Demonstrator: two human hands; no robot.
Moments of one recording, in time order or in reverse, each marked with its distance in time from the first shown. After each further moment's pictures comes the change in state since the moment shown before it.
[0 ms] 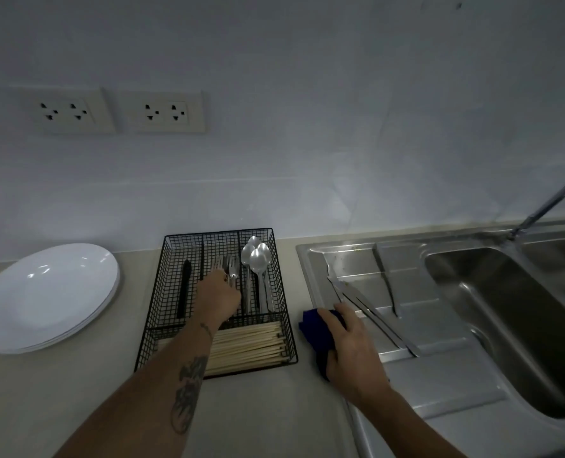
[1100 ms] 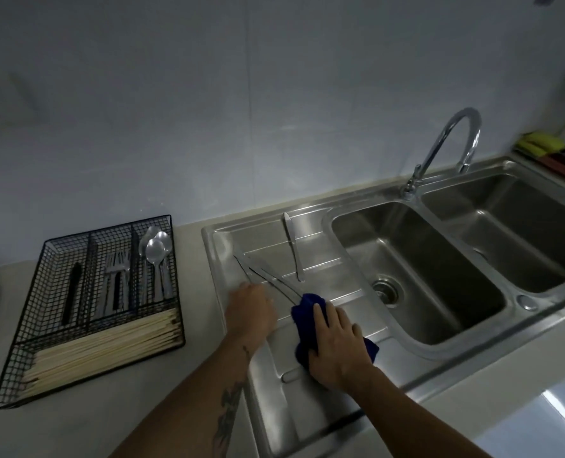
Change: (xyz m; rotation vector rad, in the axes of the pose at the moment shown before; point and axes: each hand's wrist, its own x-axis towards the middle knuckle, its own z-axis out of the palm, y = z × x) left_hand -0.122 0.111 0.193 0.334 -0.117 0.363; right_hand -0.073 0.135 -0.060 -0.217 -0.287 0.254
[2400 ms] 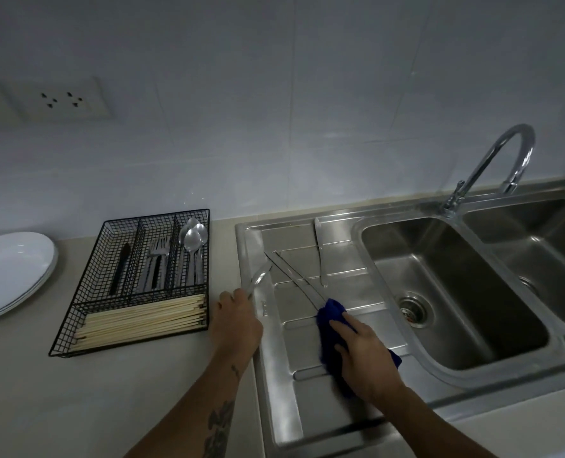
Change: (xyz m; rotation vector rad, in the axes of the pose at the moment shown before) left_hand -0.044 -0.038 -0.020 0.125 0.176 -0.243; right_hand -0.004 0.031 0.007 0.211 0.141 -0.196
